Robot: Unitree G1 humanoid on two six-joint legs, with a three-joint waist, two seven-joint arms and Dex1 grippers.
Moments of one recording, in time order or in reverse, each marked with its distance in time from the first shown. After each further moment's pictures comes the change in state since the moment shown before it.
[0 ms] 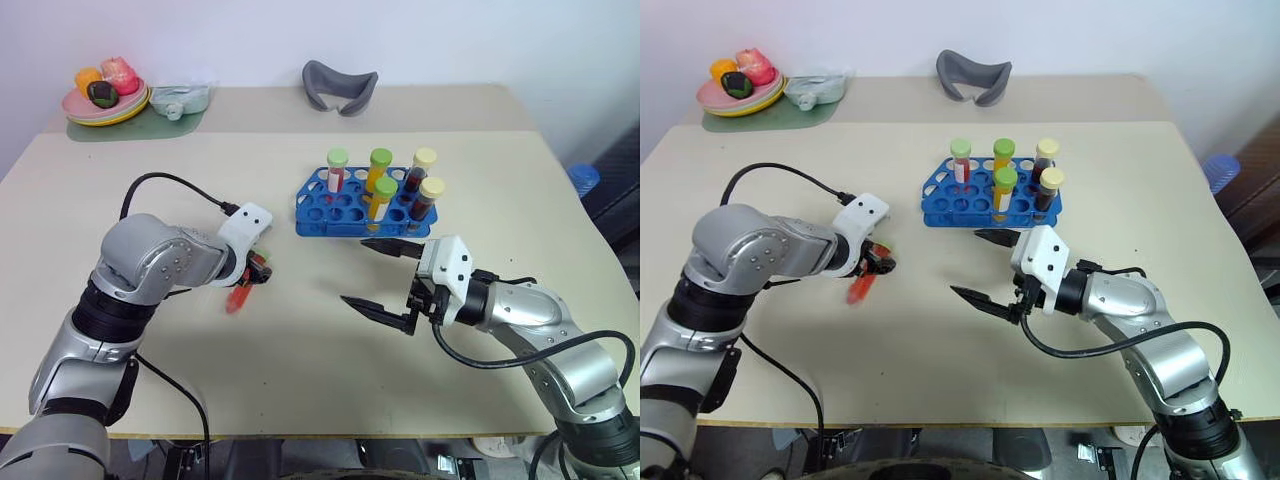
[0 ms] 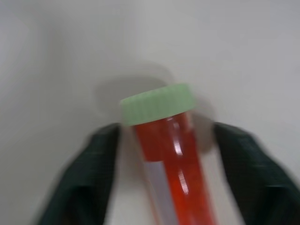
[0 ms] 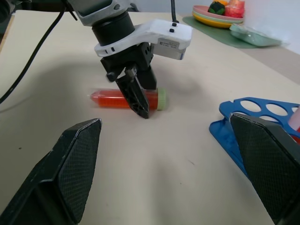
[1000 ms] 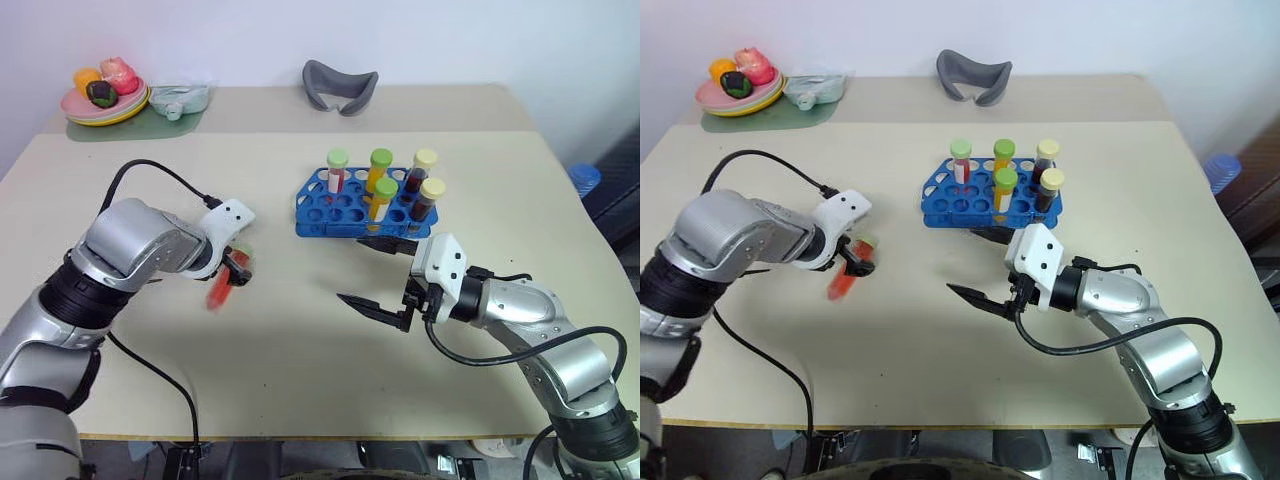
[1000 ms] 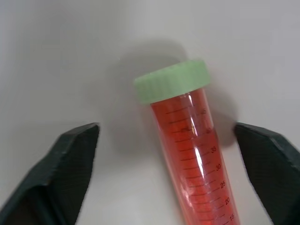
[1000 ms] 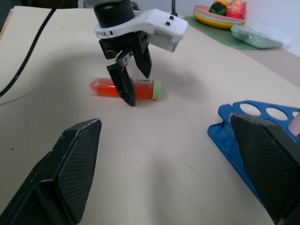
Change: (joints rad) left arm -0.083 0.128 -0.102 0.078 0.203 0.001 -0.288; right arm -0.021 0.011 0.022 0.010 -0.029 -0.003 -0.002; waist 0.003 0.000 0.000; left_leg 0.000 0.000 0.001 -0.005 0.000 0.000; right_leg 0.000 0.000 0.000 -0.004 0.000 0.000
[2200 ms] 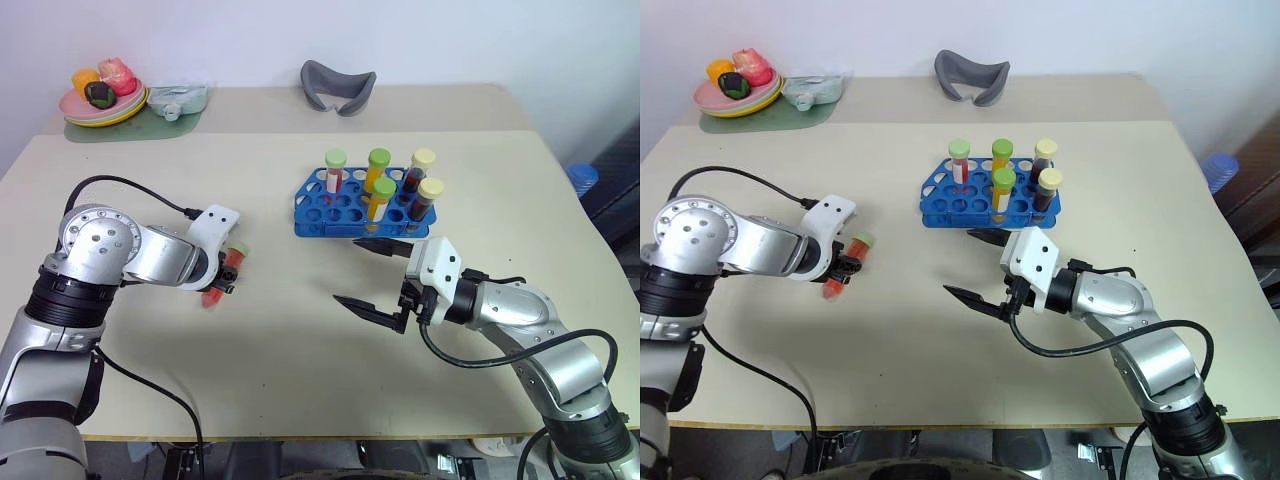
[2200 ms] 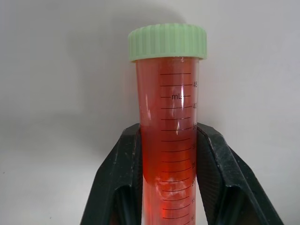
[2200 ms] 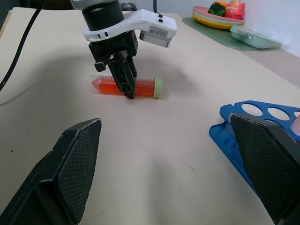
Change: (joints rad) left arm 0.075 0.018 0.167 0.138 -0.831 0.000 0.843; right arm 0.002 0.030 0.014 0.001 -0.027 -0.002 0.000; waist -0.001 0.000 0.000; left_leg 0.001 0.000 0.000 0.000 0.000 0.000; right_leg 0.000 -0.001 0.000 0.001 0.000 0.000
